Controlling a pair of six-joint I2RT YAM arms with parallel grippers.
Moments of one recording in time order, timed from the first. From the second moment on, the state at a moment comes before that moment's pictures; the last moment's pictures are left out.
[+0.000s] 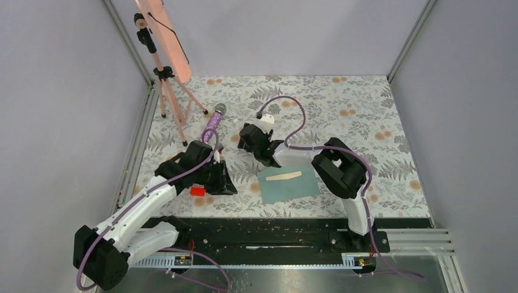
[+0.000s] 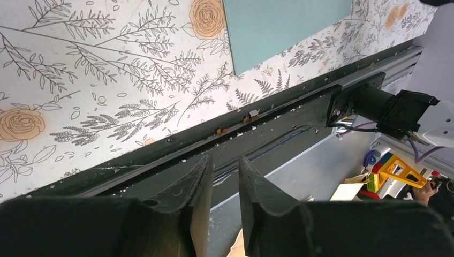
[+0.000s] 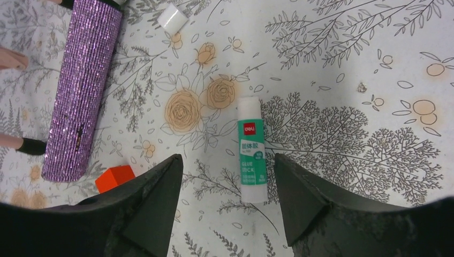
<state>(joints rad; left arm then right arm) -0.52 0.95 0.71 -0.76 0.41 -0.70 0.90 2.07 1.33 0.06 0.54 0.87</state>
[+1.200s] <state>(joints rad) -0.60 2.04 1.51 -0.52 0.41 -0.65 0.63 1.25 0.56 -0.41 0.13 0.81</state>
